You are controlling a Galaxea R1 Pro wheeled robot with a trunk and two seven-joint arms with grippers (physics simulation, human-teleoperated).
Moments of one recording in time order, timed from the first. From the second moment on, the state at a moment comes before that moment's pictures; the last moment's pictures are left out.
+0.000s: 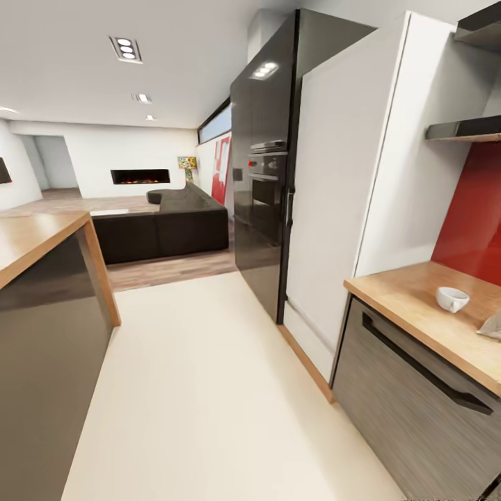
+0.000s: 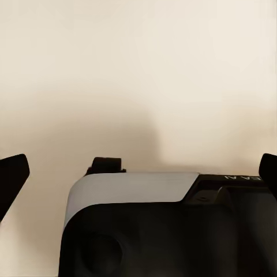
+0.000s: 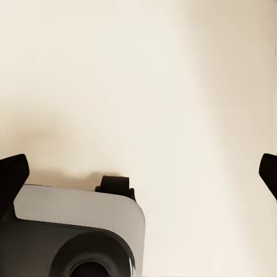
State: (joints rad) left arm 0.05 -0.04 0.05 -0.39 0.01 -0.09 0.00; right arm -0.08 -0.07 0.01 -0.12 0.07 -0.28 0.01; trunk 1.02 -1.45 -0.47
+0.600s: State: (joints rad) left arm 0.05 -0.04 0.05 -0.39 0.01 -0.09 0.00; right arm -0.08 -0.07 0.01 -0.12 0.07 -0.28 0.01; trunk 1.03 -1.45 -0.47
